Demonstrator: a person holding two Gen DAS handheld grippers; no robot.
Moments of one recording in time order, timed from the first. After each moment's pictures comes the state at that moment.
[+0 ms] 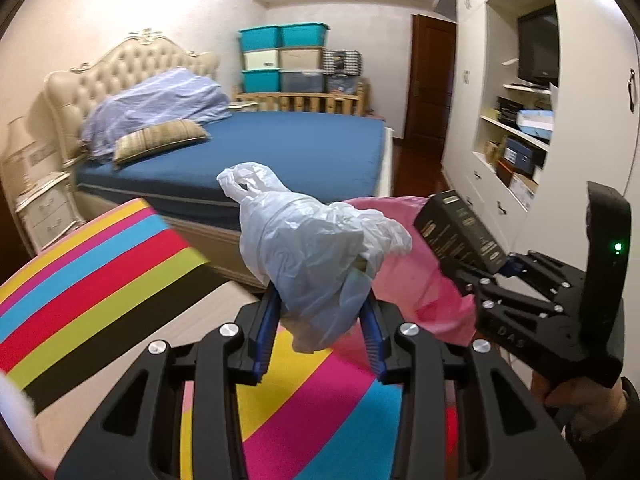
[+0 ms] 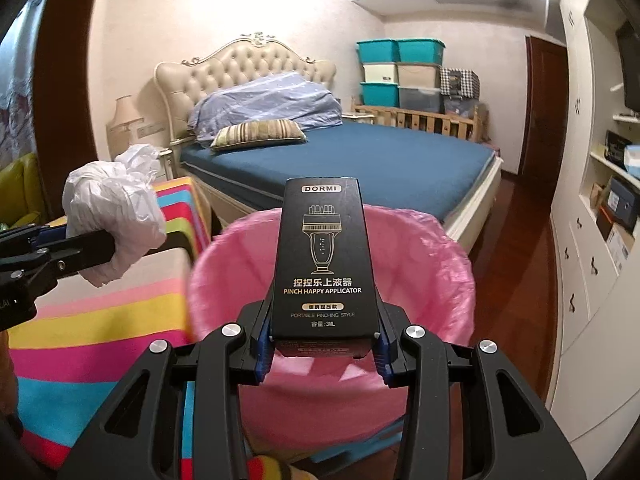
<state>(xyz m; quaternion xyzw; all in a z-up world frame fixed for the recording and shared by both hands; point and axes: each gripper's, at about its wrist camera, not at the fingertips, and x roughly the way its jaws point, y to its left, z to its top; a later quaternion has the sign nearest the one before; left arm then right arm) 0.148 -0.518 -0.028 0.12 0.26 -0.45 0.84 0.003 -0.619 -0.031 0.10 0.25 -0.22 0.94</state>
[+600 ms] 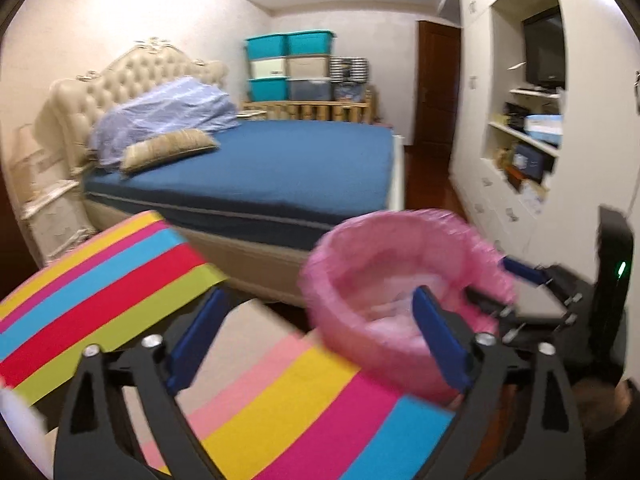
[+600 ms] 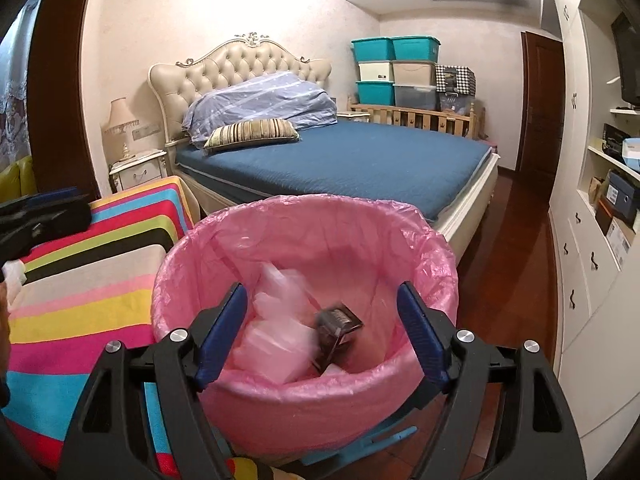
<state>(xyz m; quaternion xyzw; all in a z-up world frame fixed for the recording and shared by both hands) 0.162 -0.516 -0.024 0.13 0.24 -0.41 0.87 -0.009 -0.619 -0.040 0.09 0.24 -0.22 0.94</state>
